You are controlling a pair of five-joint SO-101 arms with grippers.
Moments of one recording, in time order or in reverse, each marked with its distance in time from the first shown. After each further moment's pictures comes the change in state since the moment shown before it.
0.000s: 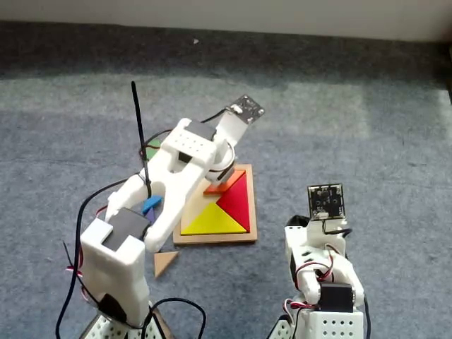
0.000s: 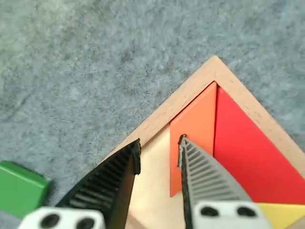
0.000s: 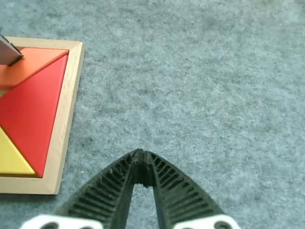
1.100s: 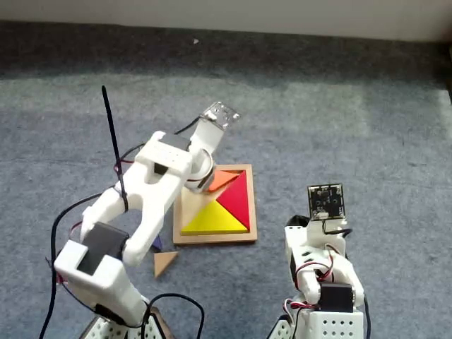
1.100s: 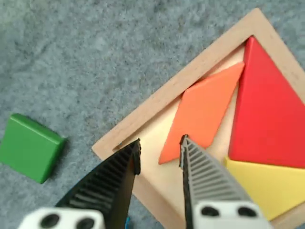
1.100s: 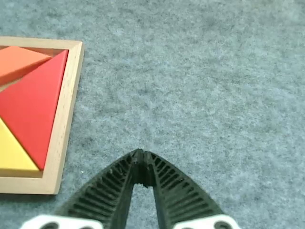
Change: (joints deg) left arm -7.2 -9.2 15.4 -5.6 -0.7; right arm 0.0 0.0 0.0 0.0 0.0
